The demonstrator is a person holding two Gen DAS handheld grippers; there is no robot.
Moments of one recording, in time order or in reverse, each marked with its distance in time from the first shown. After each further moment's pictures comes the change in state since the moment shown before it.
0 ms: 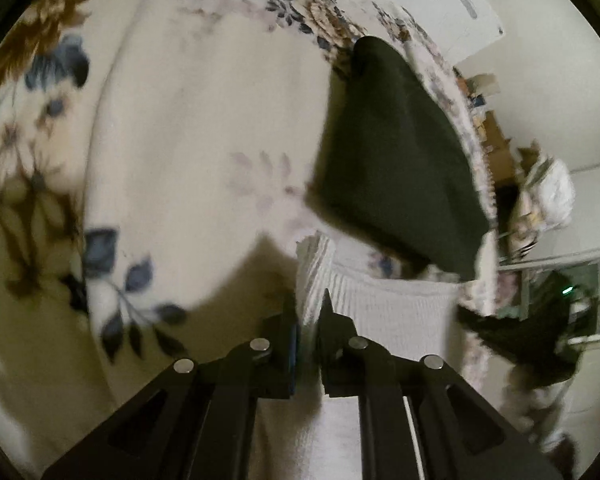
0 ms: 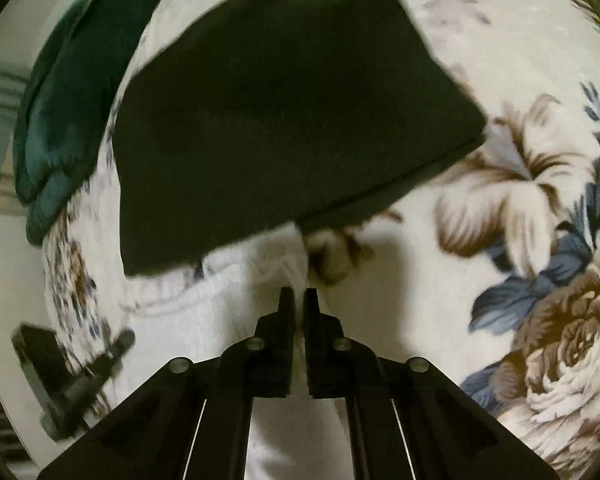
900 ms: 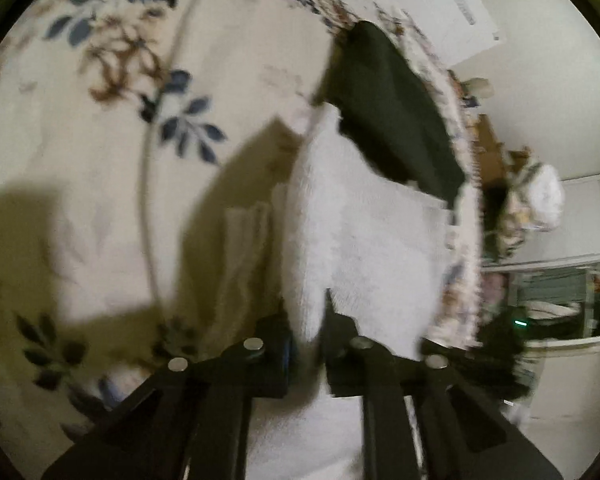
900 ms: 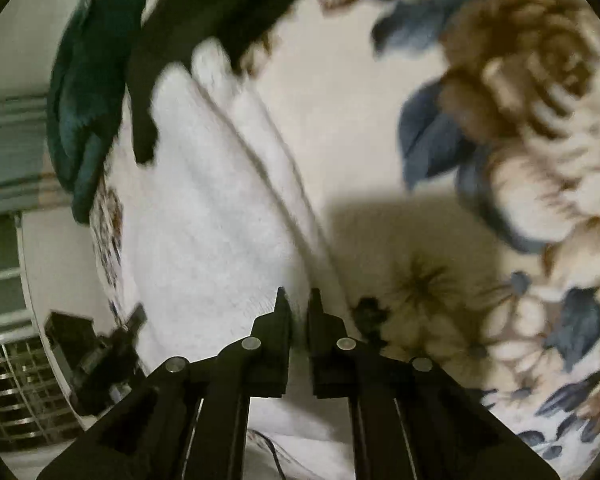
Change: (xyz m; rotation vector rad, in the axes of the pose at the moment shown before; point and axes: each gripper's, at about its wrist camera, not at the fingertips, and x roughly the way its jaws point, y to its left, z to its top) left arm -0.045 0.005 -0.102 -0.041 -0.004 -0.046; right arm 0.011 -0.078 -0.140 0.117 0.156 0.234
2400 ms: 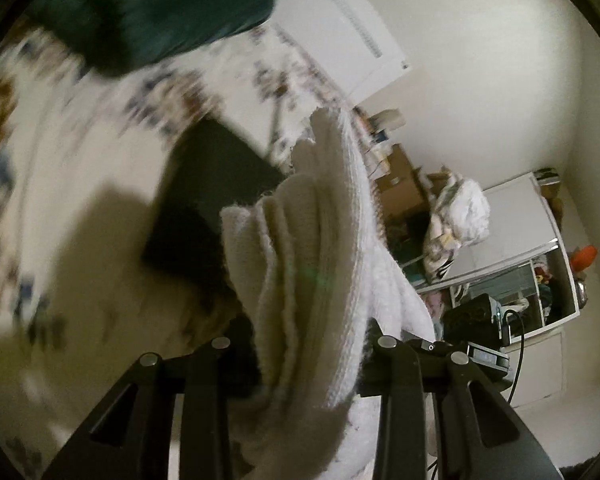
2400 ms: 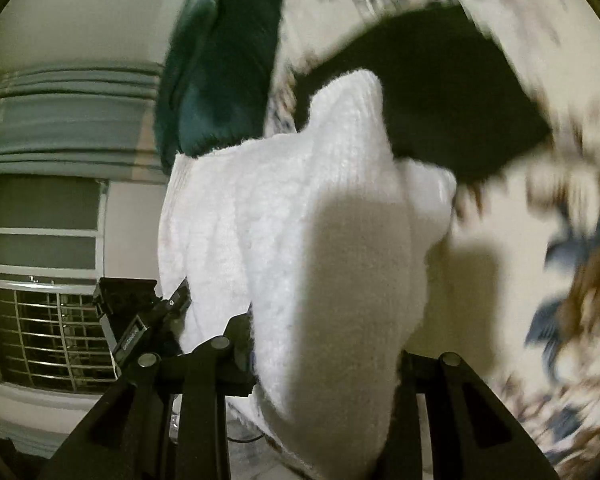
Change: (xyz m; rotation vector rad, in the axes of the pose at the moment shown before) left arm -0.026 -0.134 0.117 0.160 -0.167 -0.235; right arm -0.111 0.127 0.087 -0.221 -0.075 0.289
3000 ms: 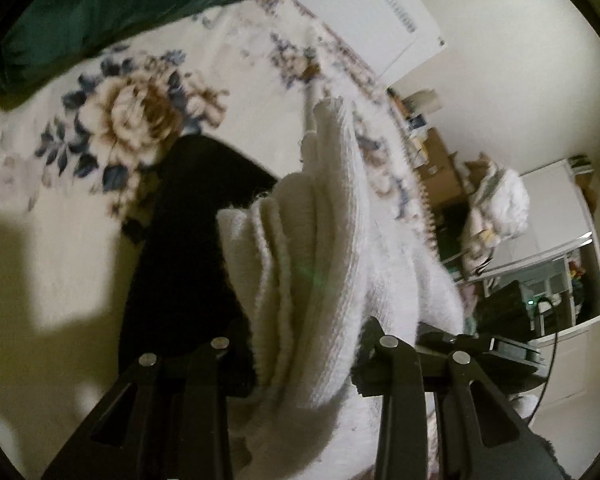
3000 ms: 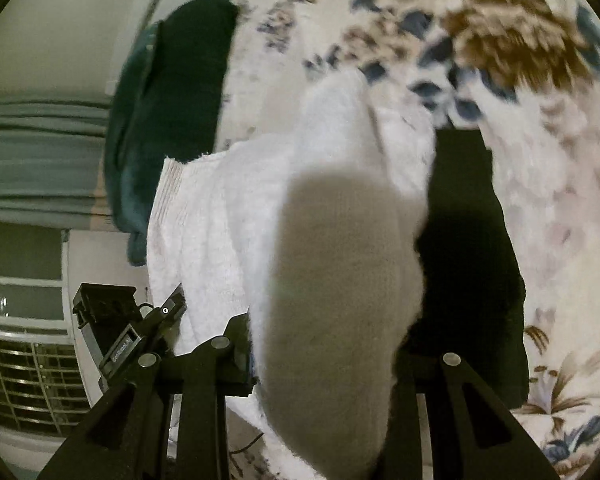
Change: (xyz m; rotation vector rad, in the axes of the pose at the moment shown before) left arm 0.169 0.065 0.094 0.022 0.107 0.121; right arm 0.062 -0.063 0.180 0.058 -0.031 -0.126
